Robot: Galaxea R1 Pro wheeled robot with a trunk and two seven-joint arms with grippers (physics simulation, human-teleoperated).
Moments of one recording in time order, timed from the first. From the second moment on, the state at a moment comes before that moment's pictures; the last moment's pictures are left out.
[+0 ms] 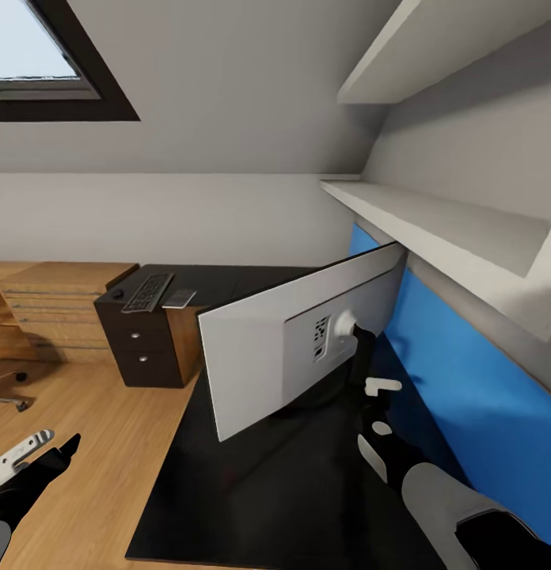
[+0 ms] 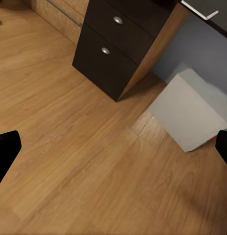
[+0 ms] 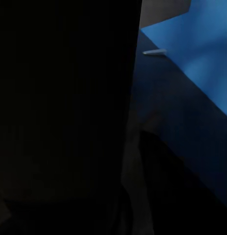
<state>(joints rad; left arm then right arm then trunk) -0.06 0.25 0.37 -1.43 0.69 0.34 0.15 -0.81 0.01 0.26 -0.29 -0.23 -0.35 -0.30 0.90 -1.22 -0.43</state>
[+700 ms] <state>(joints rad) -0.06 0.25 0.37 -1.43 0.69 0.34 0.14 -0.81 0.01 0.27 -0.29 -0.23 -0.35 -0.30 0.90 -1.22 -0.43</state>
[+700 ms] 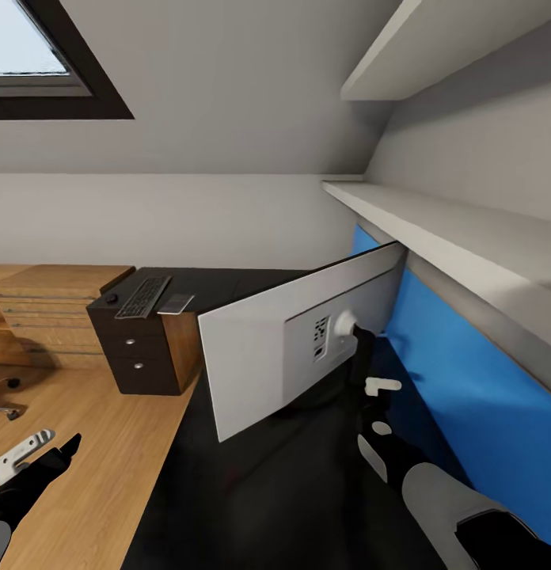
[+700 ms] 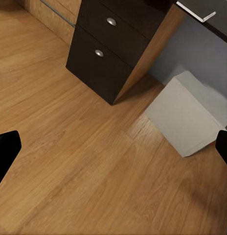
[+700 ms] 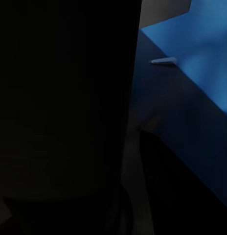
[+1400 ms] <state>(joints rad) -0.06 0.25 0.37 -1.43 0.69 0.34 0.14 -0.81 0.01 0.27 -0.29 -0.22 -0.35 -0.29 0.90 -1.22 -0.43</state>
